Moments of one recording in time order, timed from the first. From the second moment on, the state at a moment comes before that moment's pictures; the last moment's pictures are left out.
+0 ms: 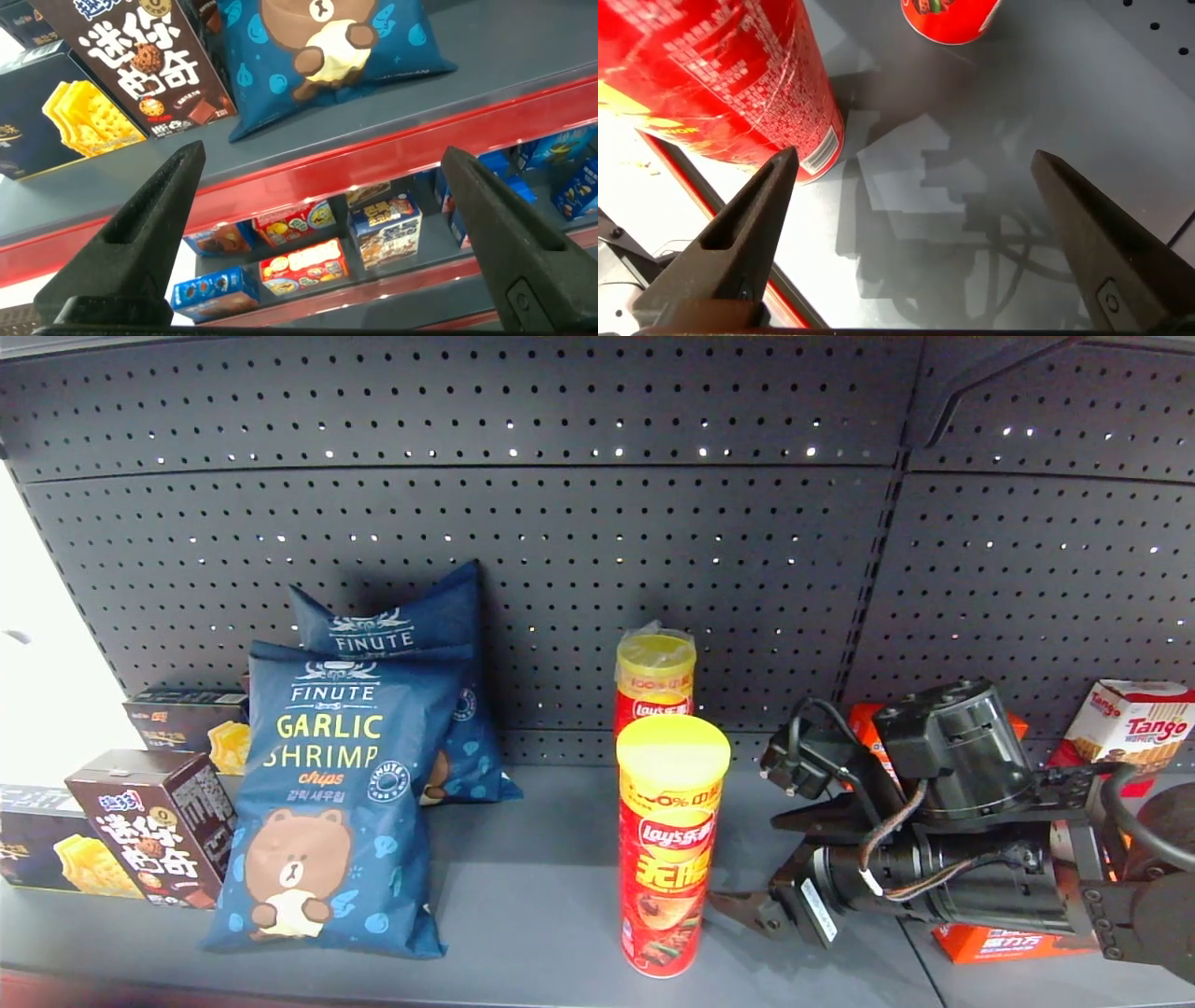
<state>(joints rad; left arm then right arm) -0.28 0.35 -0.22 0.13 0.11 0.18 0.71 1.64 -0.84 -0.16 0.01 -0.11</state>
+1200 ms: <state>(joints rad) -0.28 0.33 -0.20 0.13 0.11 0.18 0.71 1.65 -0.84 -0.17 0.01 -0.11</state>
